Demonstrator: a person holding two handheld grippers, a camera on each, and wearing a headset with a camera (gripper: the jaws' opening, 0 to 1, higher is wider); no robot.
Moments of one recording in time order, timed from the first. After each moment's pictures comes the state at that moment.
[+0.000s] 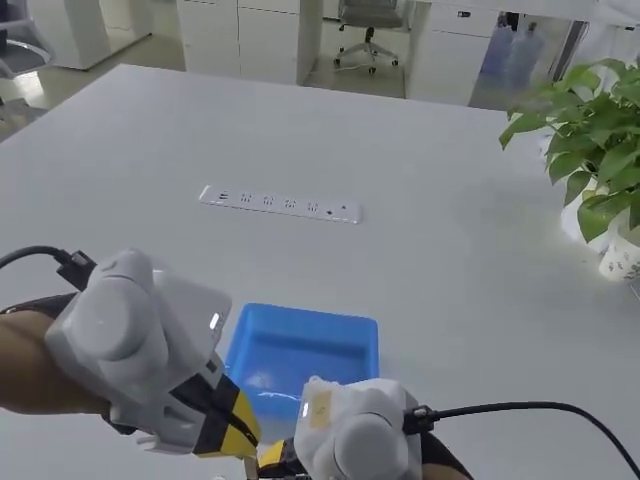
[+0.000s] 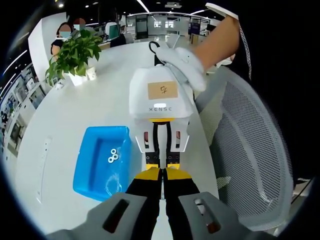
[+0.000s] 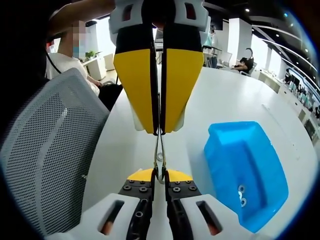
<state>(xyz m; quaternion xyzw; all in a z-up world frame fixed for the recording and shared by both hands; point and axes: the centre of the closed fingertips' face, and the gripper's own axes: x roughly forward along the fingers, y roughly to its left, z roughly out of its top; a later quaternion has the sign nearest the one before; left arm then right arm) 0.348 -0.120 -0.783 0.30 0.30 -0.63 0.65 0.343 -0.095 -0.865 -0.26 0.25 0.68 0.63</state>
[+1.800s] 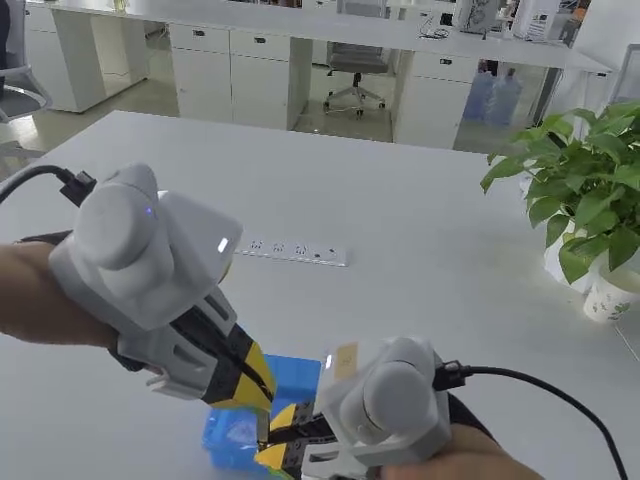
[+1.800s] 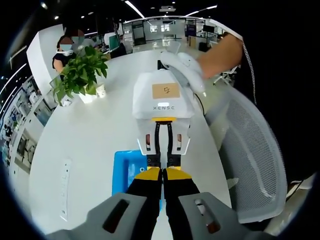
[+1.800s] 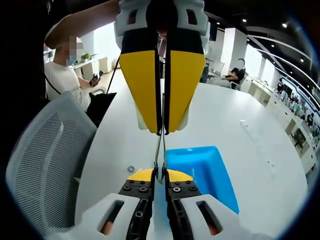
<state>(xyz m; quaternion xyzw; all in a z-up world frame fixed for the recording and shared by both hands) 0.401 -0.136 -0.708 0.32 0.26 -0.64 0.66 0.403 -0.105 -0.790 -0.27 0.21 0.66 0.67</state>
